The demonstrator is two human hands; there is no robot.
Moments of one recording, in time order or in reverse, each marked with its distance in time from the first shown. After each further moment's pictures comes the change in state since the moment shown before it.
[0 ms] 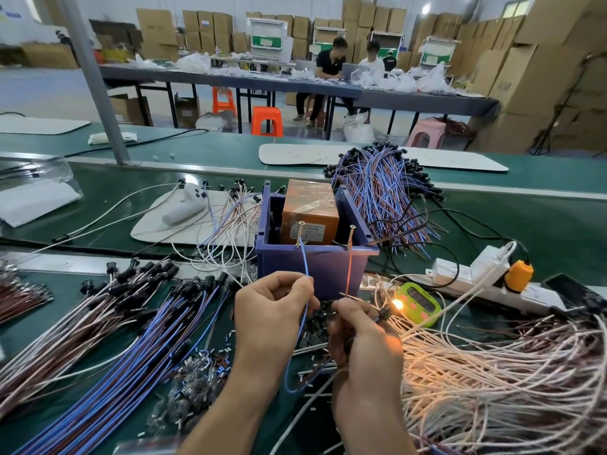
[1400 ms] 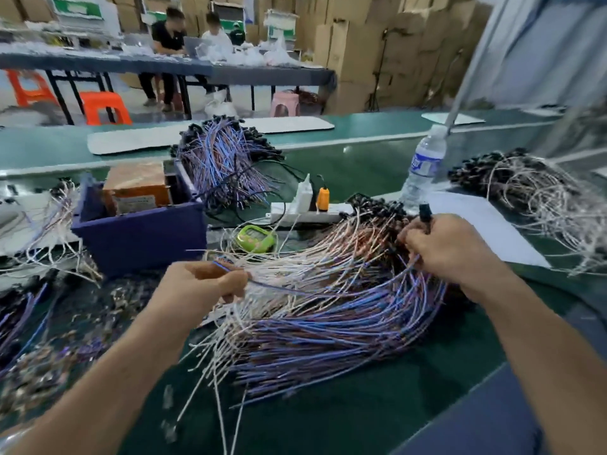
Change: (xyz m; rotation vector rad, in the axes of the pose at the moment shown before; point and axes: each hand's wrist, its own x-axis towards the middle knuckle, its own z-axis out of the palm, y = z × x) left_hand -0.079 0.026 0.044 0.312 -0.626 -0.164; right_hand -0.043 -0.237 -0.225 -1.468 0.393 -0.329
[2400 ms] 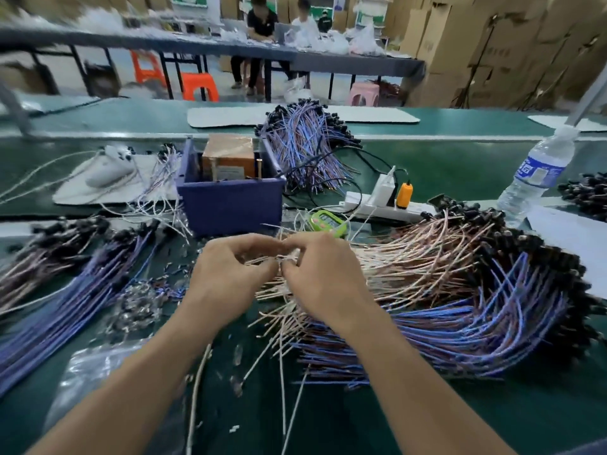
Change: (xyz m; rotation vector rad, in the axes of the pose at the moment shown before) left_hand -0.018 -0.020 -0.032 0.251 0.228 0.185; right_hand -0.077 -0.136 0.163 0.067 -0.197 -0.624
